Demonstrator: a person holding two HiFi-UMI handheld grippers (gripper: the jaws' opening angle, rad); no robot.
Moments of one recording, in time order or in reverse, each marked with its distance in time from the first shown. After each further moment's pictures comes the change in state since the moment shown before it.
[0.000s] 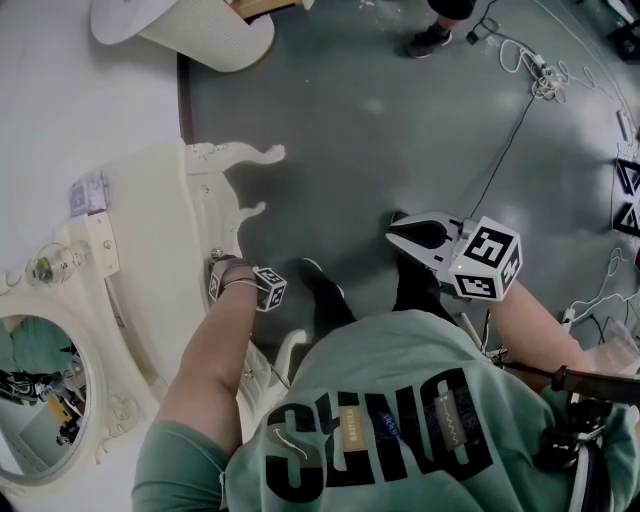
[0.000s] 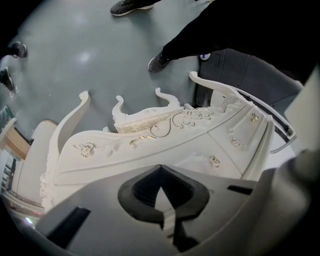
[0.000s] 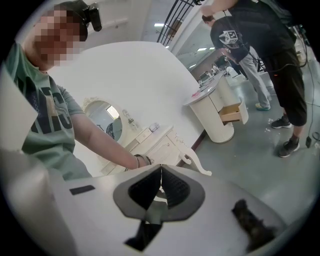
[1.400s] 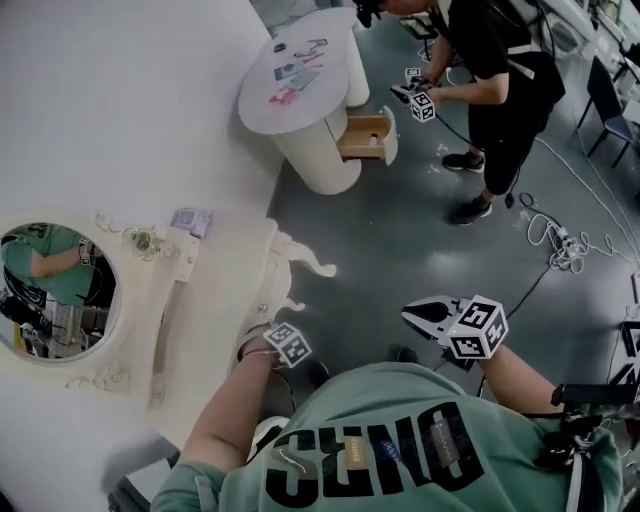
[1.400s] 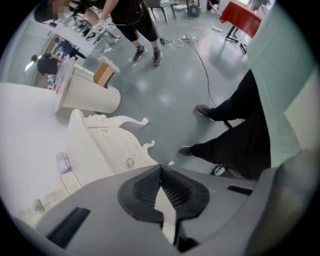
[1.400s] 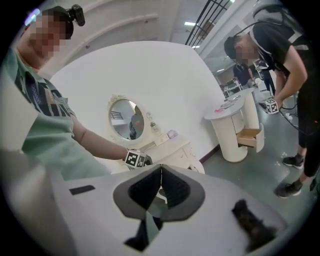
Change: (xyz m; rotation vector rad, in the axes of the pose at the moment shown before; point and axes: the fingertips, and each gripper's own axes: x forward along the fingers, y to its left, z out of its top) left arm -0.208 -0.018 -0.055 -1.045 -0.785 -0.072; right arm -0.095 0.050 0.084 -0.260 0.046 0.144
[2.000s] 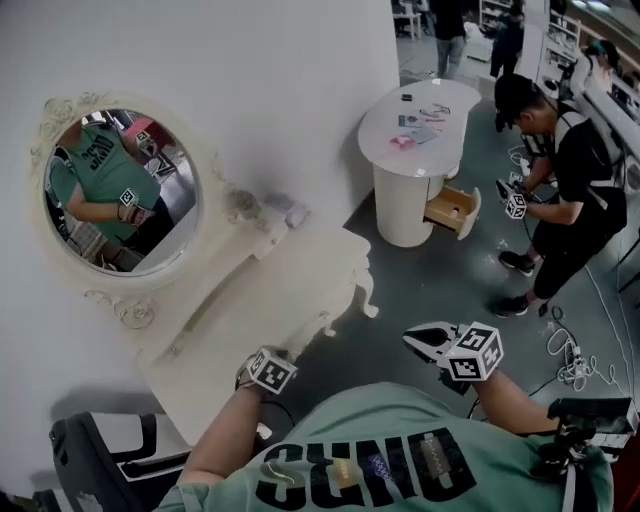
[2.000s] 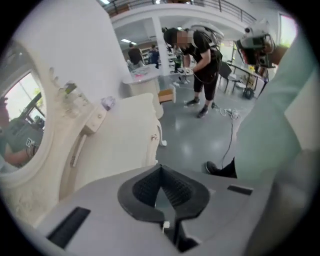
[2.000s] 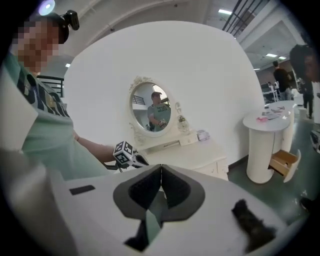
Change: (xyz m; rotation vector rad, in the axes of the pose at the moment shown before) left arm -0.048 -0.007 -0.168 -0.789 -0.499 0.006; right arm 0.142 0.119 0.068 -0.247 0.133 0.194
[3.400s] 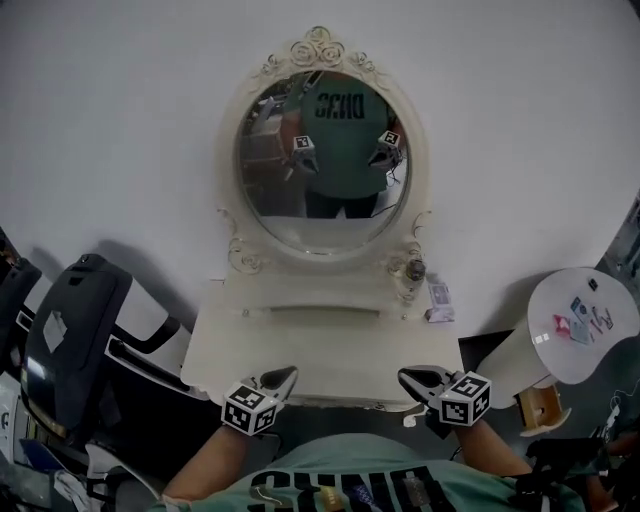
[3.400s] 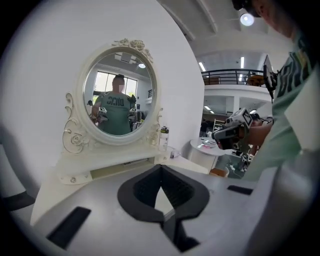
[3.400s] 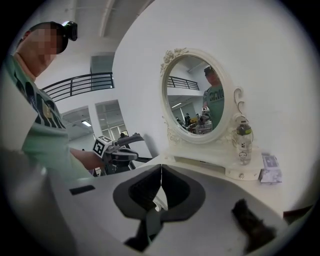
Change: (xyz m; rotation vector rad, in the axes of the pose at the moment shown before) left arm -0.167 0.112 -0.010 -0.876 -0.675 0.420; right arm 0.248 0.000 0.162 -0.312 0.197 0.634
